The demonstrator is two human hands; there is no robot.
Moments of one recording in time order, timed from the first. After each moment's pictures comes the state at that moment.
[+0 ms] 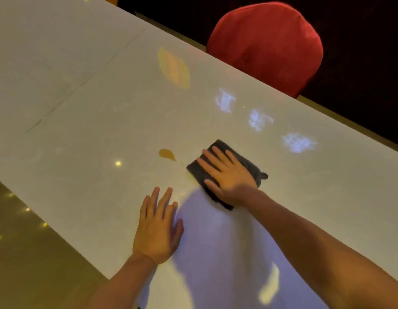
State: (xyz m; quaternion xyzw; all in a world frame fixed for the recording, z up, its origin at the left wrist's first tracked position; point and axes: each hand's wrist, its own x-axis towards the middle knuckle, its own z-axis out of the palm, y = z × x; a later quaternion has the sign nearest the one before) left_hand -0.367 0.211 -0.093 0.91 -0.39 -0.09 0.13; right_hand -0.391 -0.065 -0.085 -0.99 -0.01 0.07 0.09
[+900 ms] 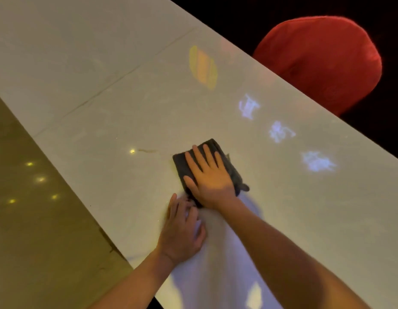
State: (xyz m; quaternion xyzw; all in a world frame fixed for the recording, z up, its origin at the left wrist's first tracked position) left_hand -0.369 0.216 -0.094 0.91 -0.35 0.00 0.22; right_hand -0.313 0.052 -0.082 -0.99 -0.03 0.09 0.12
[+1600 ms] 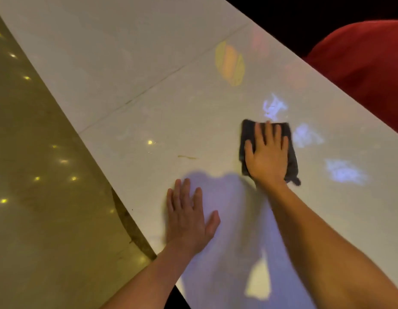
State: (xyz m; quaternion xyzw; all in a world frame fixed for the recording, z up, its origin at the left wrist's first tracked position) left_hand -0.307 0.261 -0.077 0.98 -0.18 -0.10 0.07; right_hand -0.224 0.022 -0.087 -0.97 0.22 -0.01 0.09
